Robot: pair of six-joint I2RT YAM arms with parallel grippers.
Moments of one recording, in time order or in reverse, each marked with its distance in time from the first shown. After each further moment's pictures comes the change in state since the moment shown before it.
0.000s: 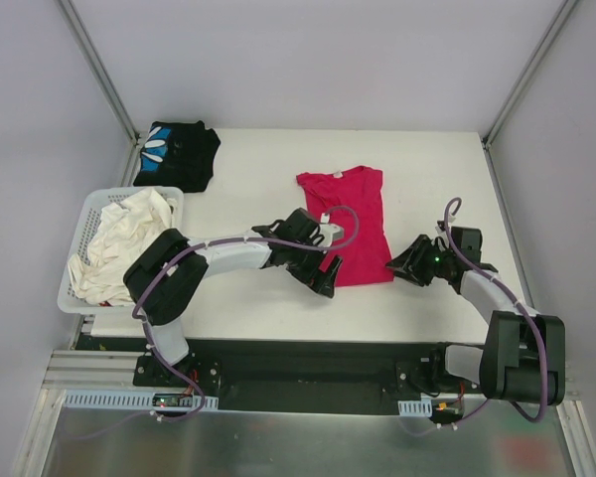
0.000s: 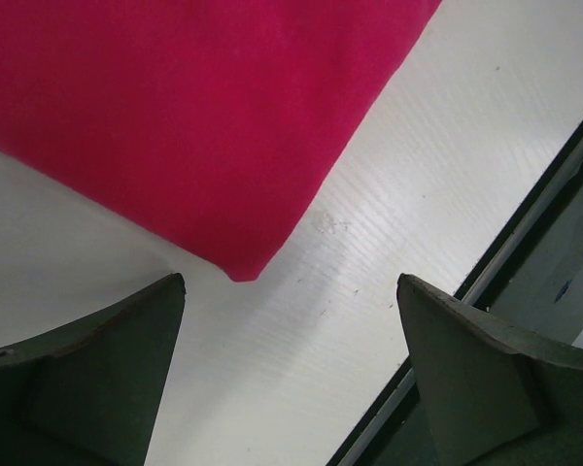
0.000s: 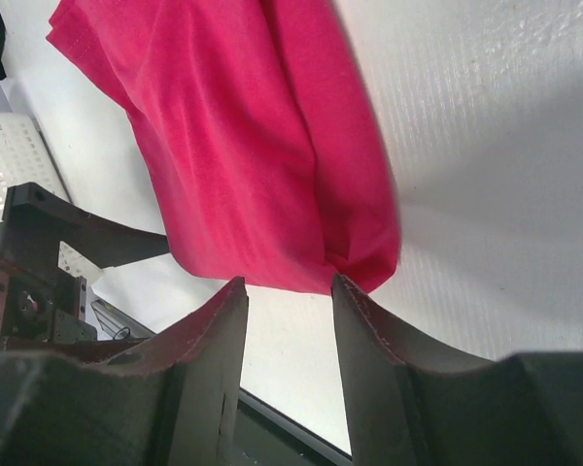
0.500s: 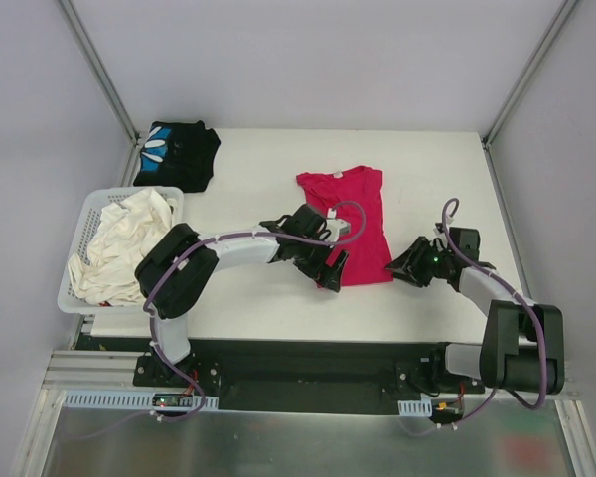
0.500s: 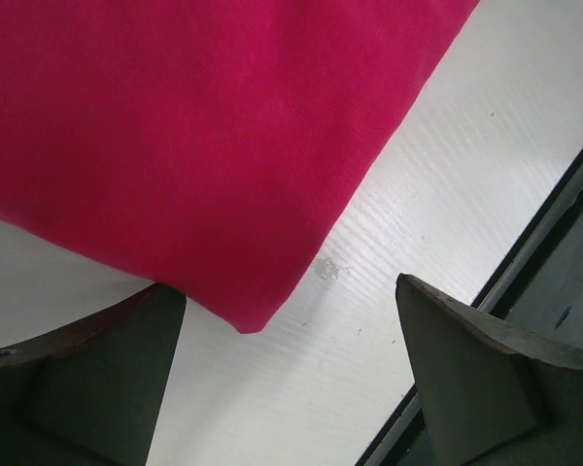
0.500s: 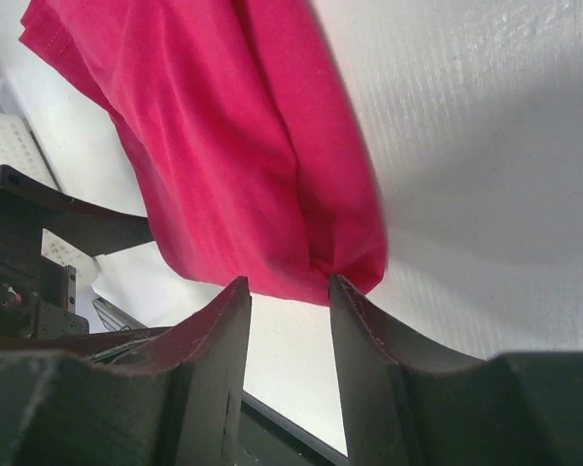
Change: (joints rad) left arm 0.000 0.068 0.084 0.014 0.005 0.011; right arm -0.002 0.050 0.000 0.014 -0.005 0.001
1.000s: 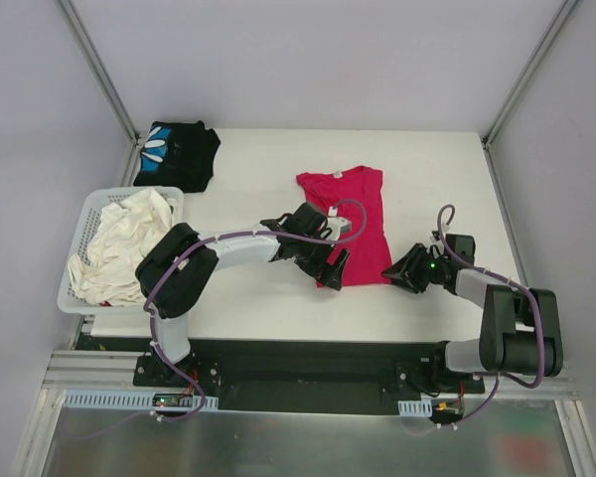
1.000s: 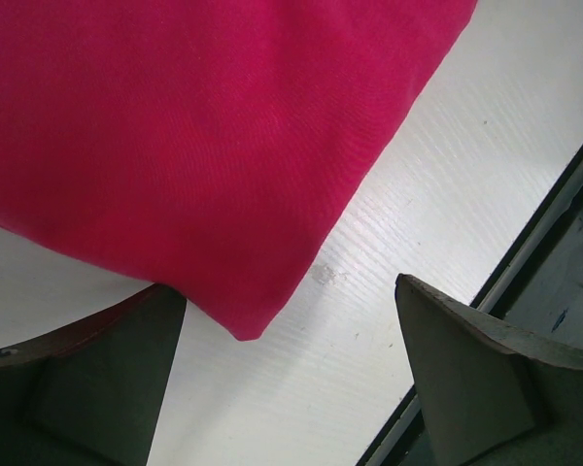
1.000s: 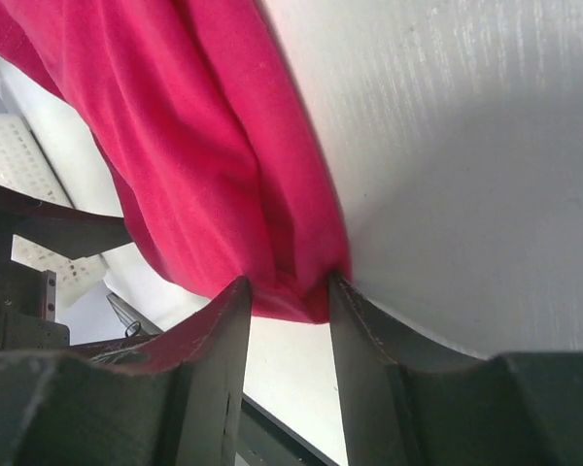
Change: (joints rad) left arm 0.000 0.010 0.023 -0.005 0.002 0.003; right arm -0.002 0.098 -0.057 0.117 -0.030 0.040
